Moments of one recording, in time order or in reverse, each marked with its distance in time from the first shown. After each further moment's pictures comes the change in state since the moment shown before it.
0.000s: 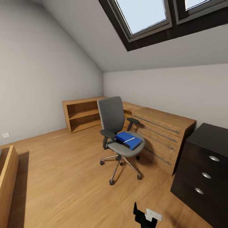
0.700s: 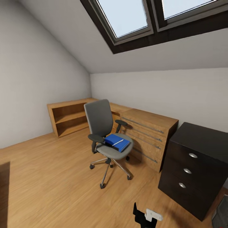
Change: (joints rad) left arm 0.000 -0.002 0.002 0.010 0.003 -0.004 0.000; right arm 0.001 0.000 0.000 0.000 0.006 0.002 0.003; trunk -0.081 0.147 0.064
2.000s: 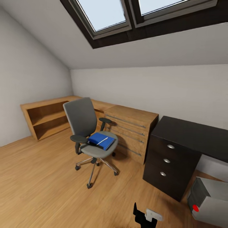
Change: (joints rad) left arm 0.000 -0.004 -0.004 0.028 -0.001 -0.004 0.000; right arm 0.000 0.000 -0.002 0.001 -0.004 0.003 -0.001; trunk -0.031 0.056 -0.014
